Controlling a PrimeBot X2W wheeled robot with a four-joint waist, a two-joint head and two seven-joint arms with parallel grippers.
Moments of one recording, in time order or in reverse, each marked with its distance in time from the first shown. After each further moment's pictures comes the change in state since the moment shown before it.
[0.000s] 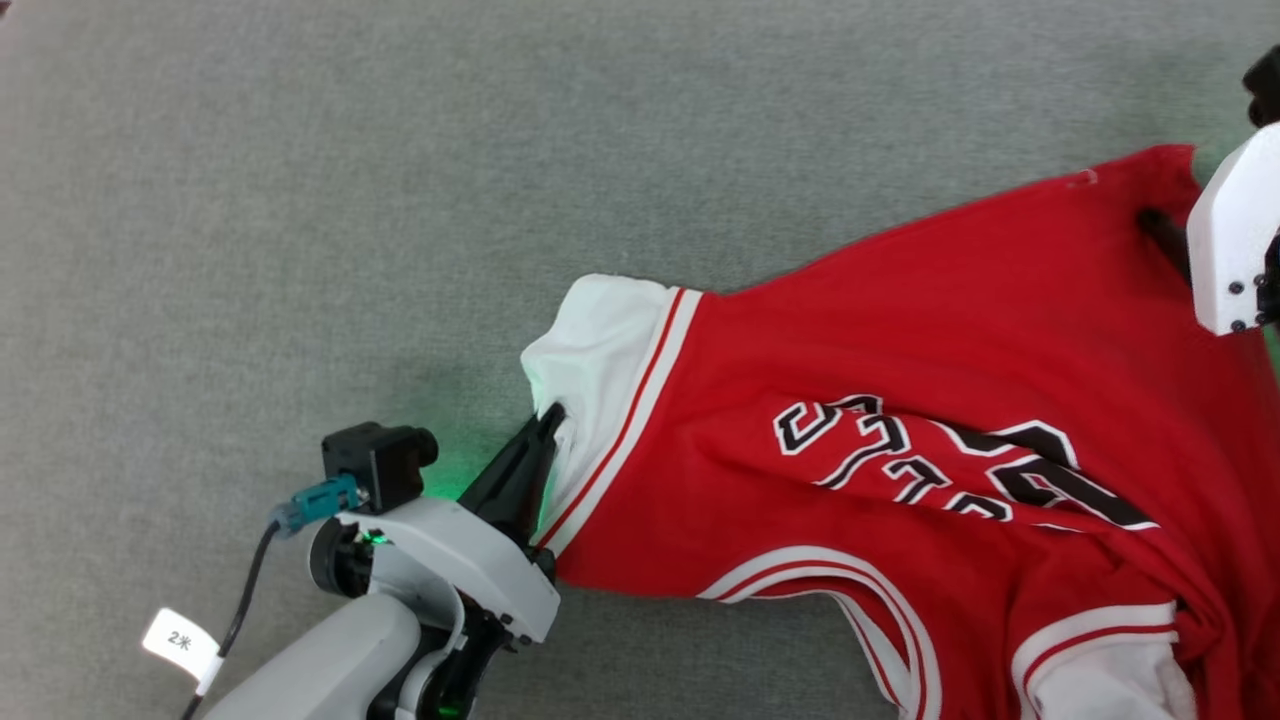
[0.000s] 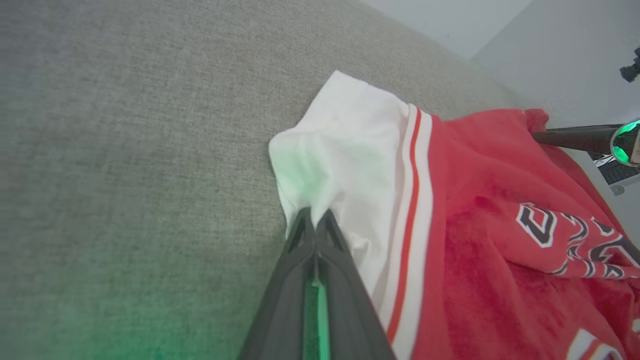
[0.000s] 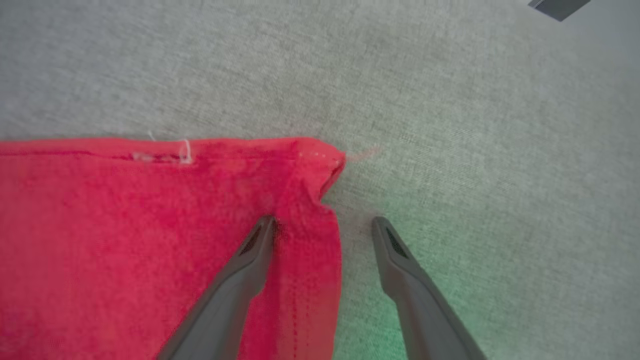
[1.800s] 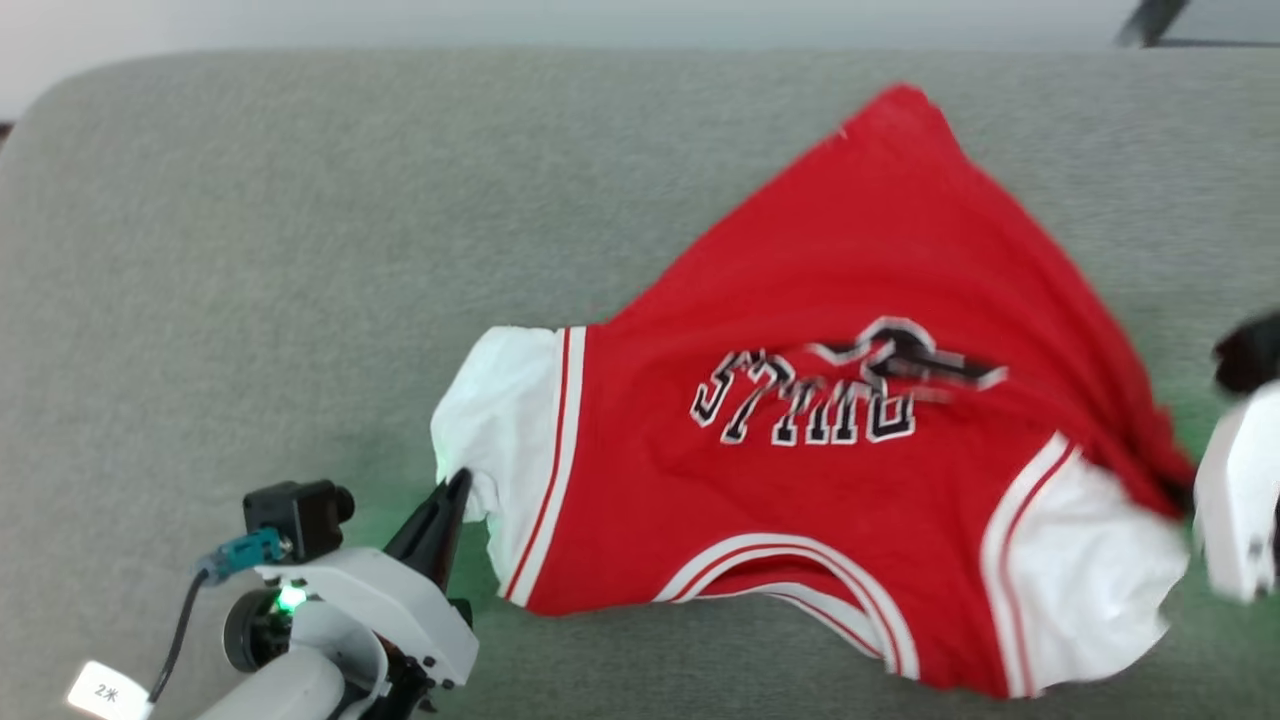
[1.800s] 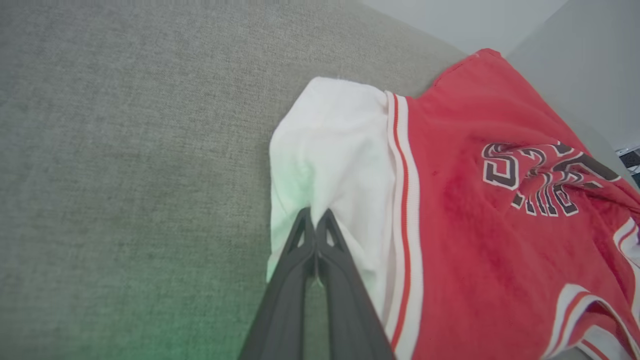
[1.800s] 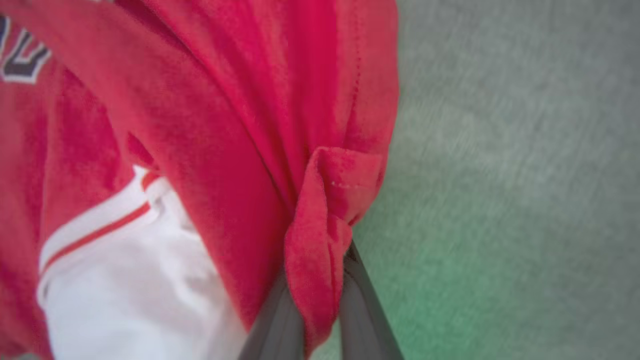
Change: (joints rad) left arm 0.105 0.104 0.031 -0.002 -0.063 0.032 0.000; right arm 0.365 -0.264 0.169 -0.297 0.413 0.000 -0.026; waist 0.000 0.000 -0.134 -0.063
